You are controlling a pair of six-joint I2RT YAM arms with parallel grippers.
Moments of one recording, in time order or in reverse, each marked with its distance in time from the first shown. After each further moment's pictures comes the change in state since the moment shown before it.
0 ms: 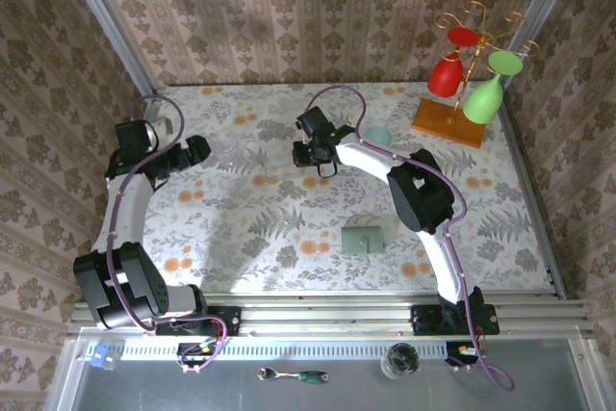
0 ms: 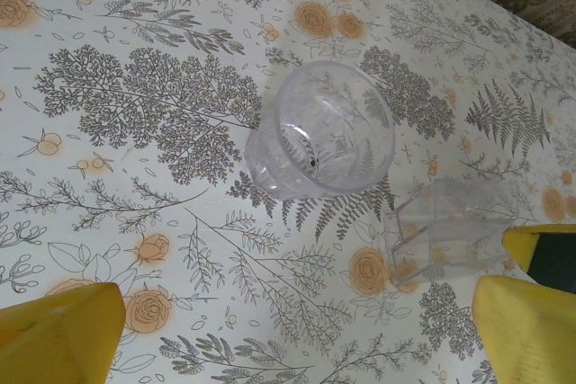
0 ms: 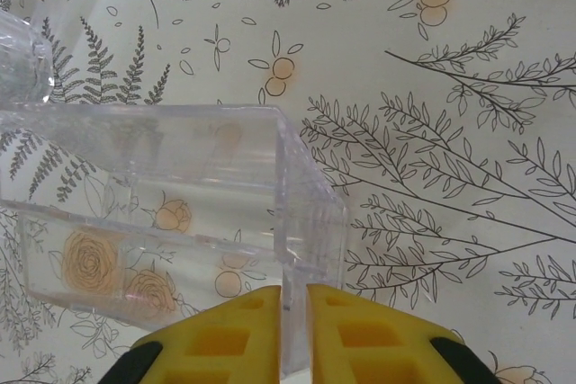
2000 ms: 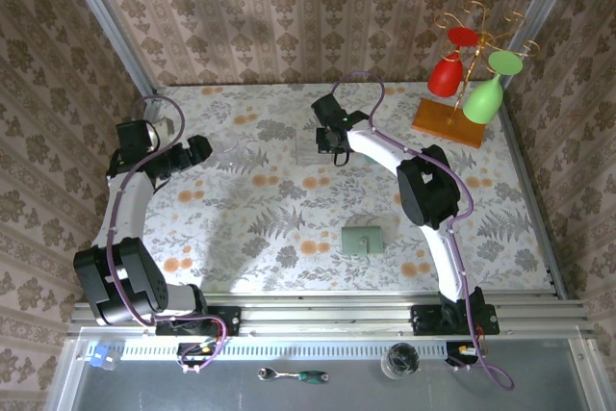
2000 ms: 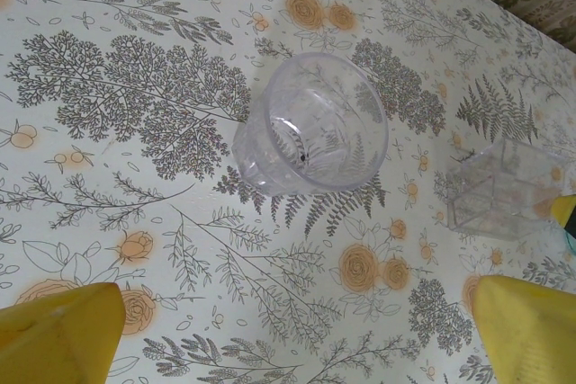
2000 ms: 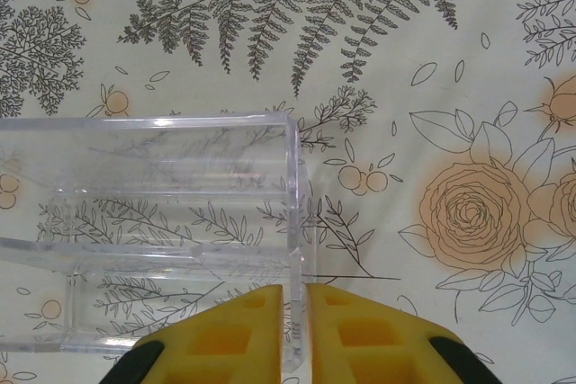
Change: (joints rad) left arm 0.000 0.024 0.000 0.007 0.033 -0.014; right arm -0.084 0.005 0.092 -0.201 0.287 0.047
